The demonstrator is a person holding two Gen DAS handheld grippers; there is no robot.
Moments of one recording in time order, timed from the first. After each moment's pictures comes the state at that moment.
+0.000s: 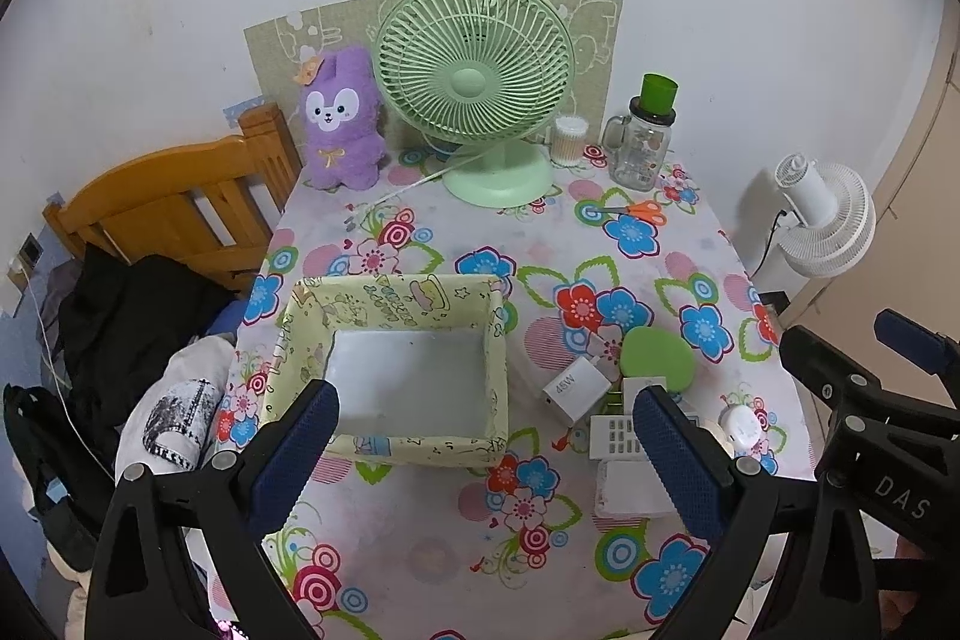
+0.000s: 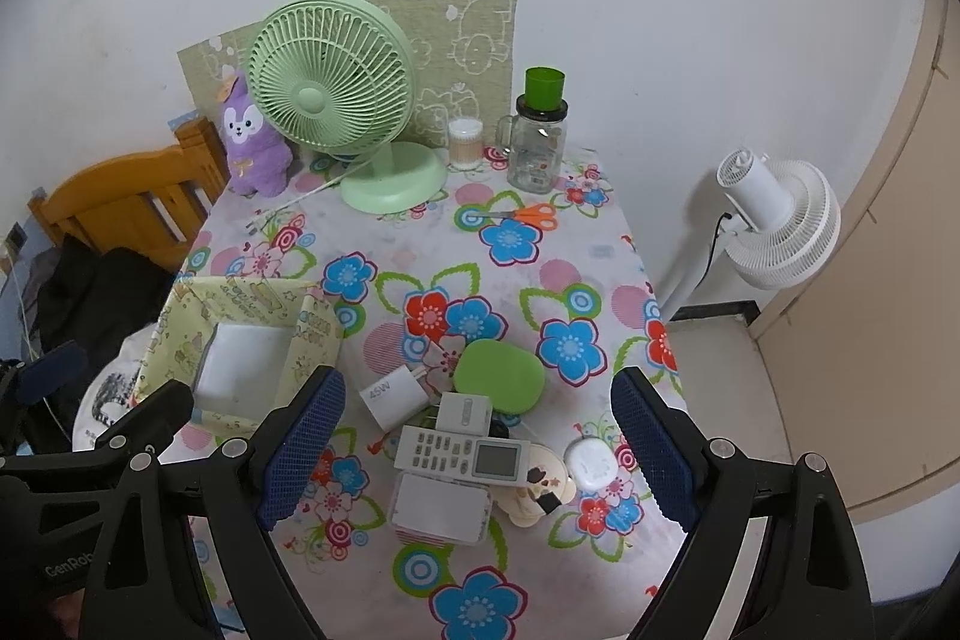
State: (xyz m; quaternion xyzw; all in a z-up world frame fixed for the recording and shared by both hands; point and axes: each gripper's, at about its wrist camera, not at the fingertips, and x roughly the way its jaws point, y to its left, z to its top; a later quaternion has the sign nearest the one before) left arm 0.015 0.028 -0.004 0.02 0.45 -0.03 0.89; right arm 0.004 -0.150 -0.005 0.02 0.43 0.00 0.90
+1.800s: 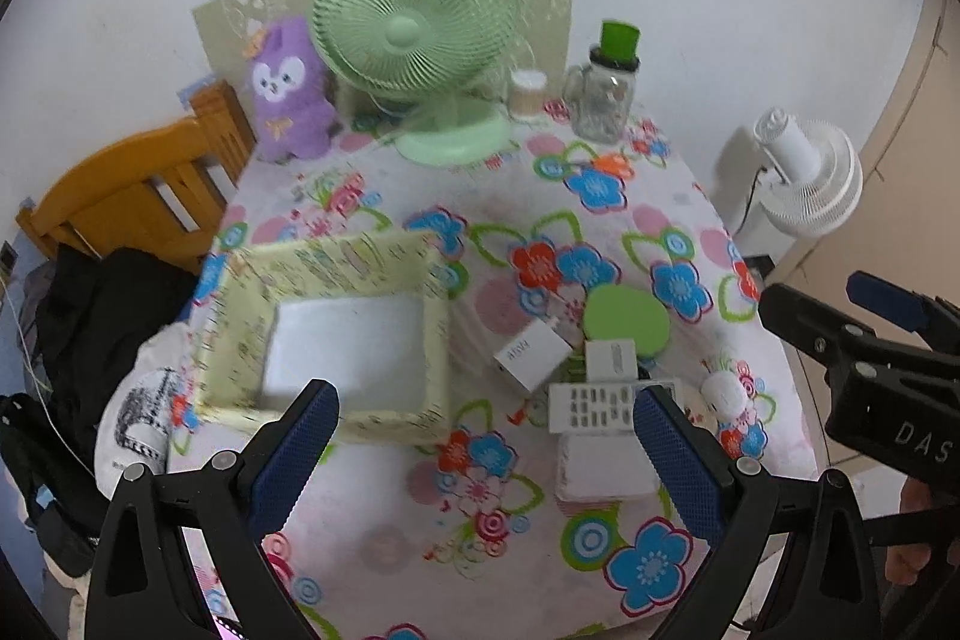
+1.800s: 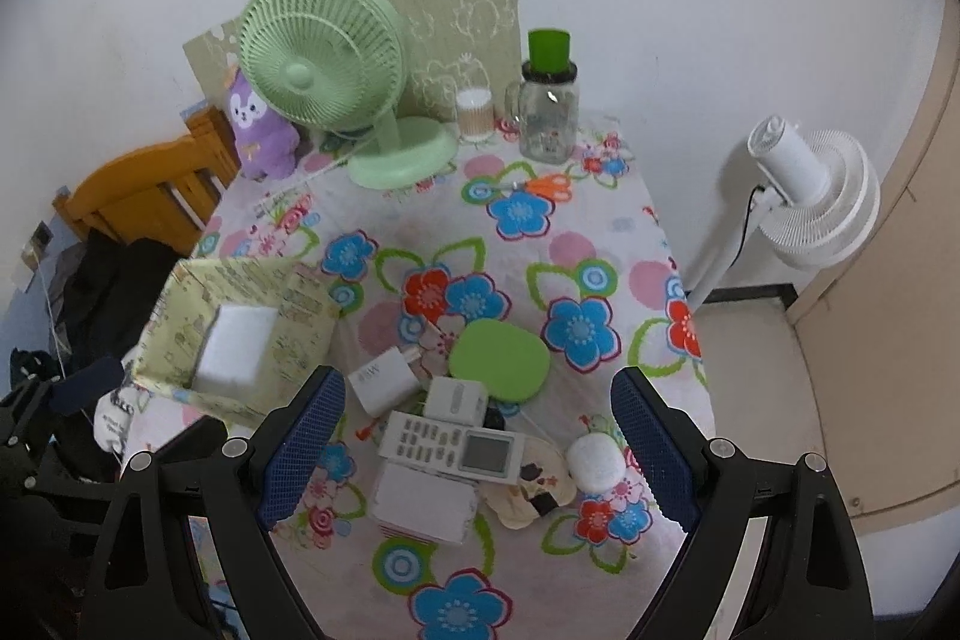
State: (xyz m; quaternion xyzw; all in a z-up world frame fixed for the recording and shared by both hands) left arm 0.019 -0.015 -0.045 0.03 0.49 -0.06 0.87; right arm 0.018 -0.191 -0.044 0.05 0.46 0.04 0.89
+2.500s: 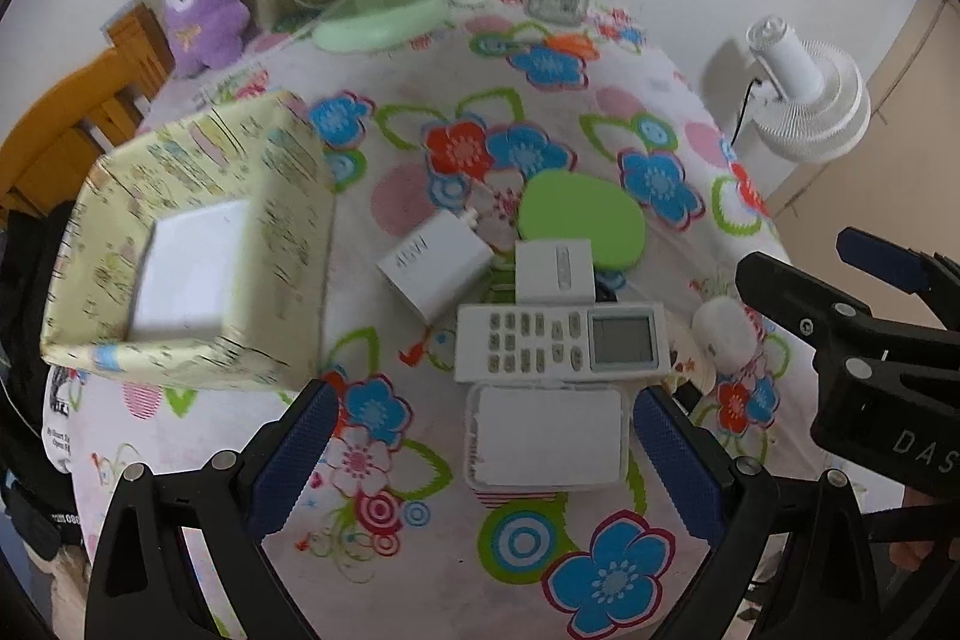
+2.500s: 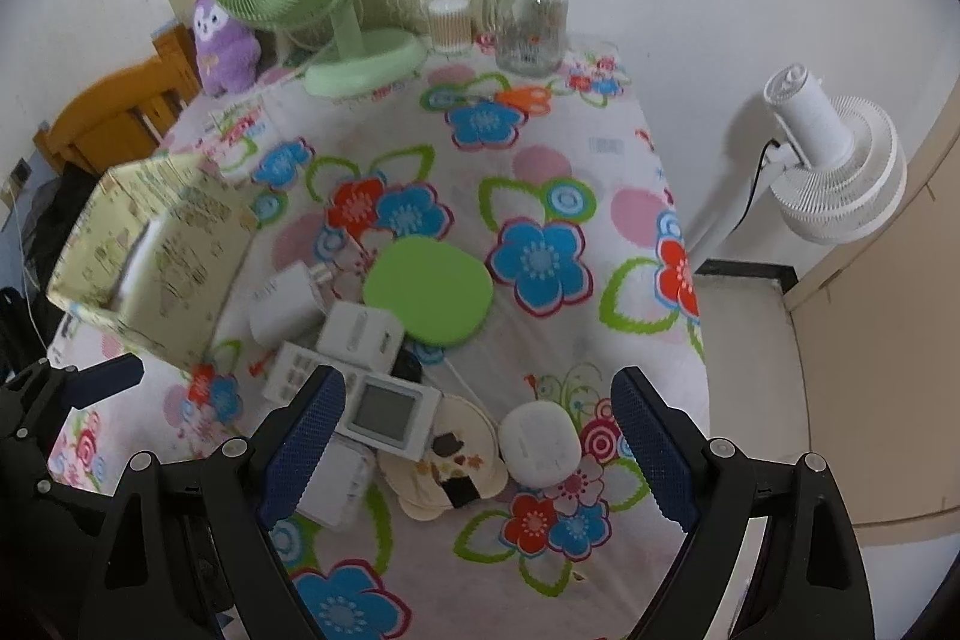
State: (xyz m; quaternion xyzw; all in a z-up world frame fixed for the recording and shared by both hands) left arm 0.032 -0.075 -0.147 0.03 0.56 -0.08 0.82; right arm 0.036 -0.228 -0.137 0.01 0.51 0.06 0.86
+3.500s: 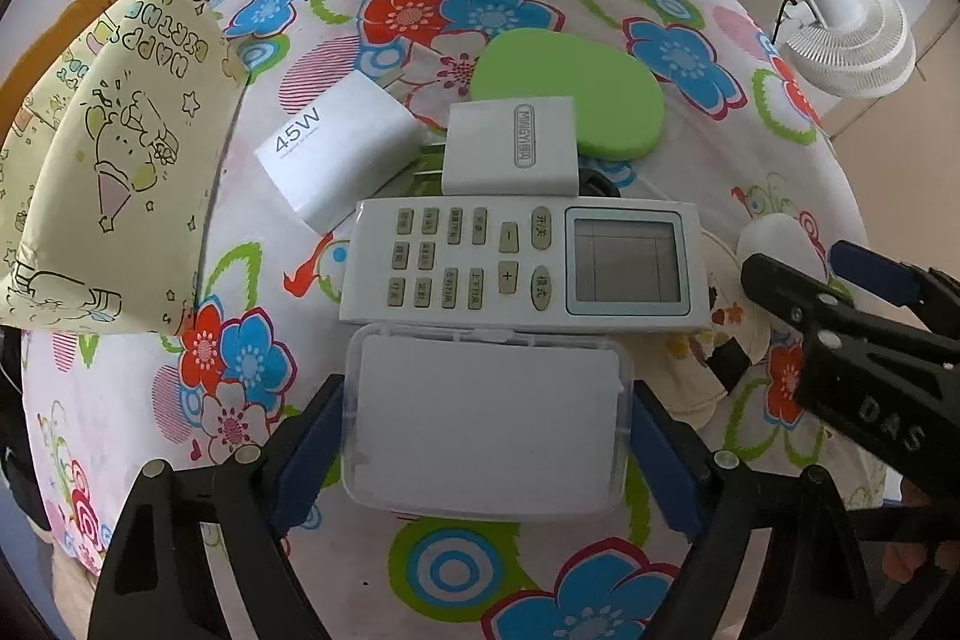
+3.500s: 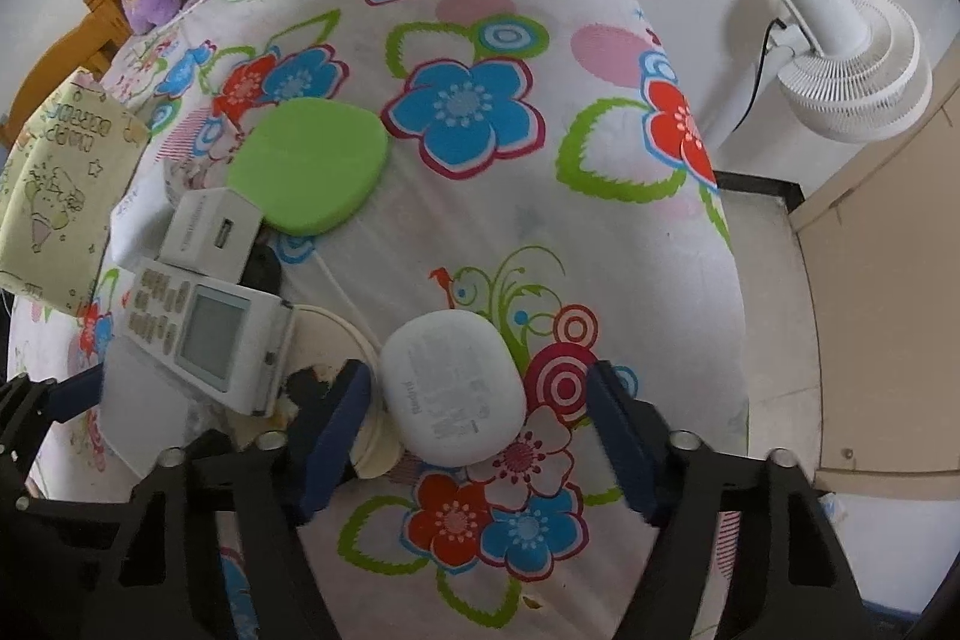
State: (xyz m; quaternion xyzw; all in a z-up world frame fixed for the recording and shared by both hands) left arm 0.036 -0.113 -0.221 0.04 0.62 -0.05 0.78; right arm 0.048 -0.268 -0.238 0.04 0.58 0.04 0.81
